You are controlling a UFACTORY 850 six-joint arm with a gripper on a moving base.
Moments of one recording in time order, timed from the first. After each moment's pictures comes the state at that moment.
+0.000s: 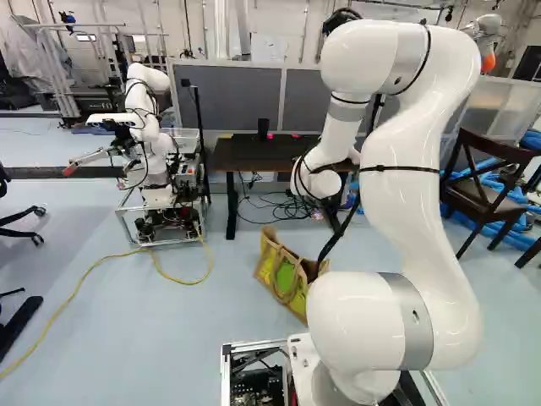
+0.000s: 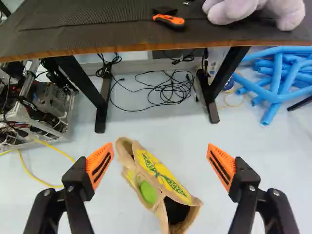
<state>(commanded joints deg) -9.3 -35.0 -45.9 -2.4 35.3 0.0</state>
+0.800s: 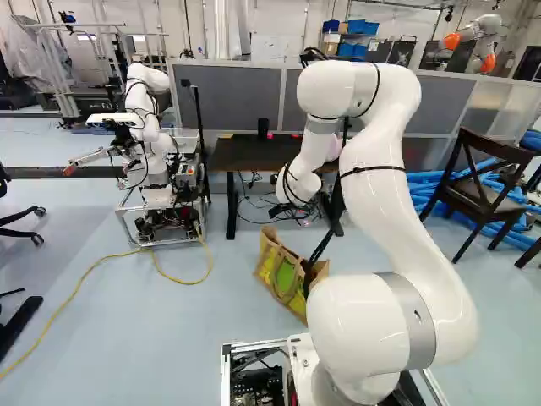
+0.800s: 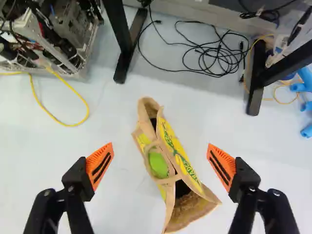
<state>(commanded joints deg) -3.7 -47.5 -57.7 -16.2 19.6 0.0</state>
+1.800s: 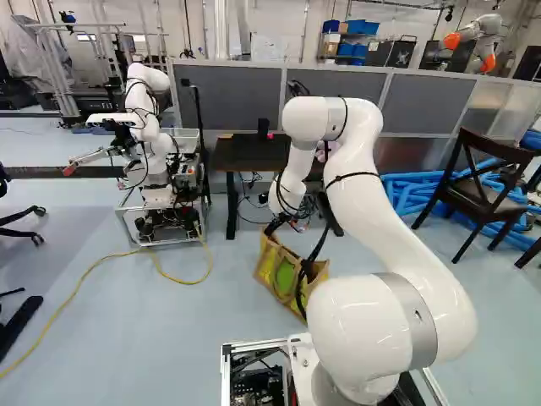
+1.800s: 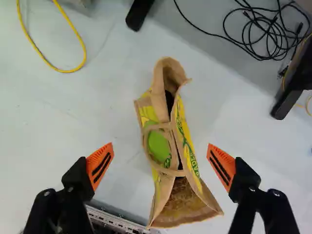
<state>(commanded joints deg) -1.9 -60.6 -70.0 -26.9 7.4 0.0</state>
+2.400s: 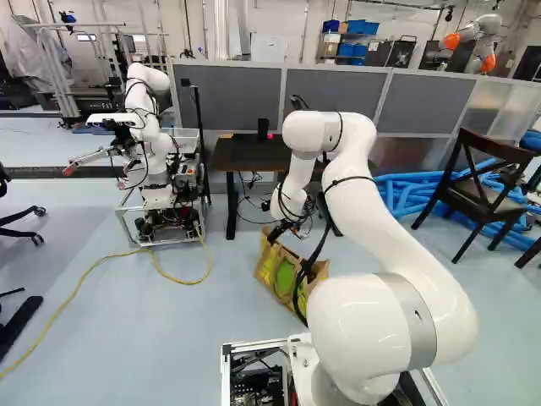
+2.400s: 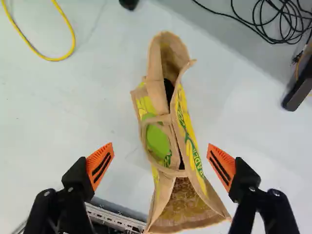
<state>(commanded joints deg) -2.5 -66.8 -74.5 -27.7 5.0 0.0</state>
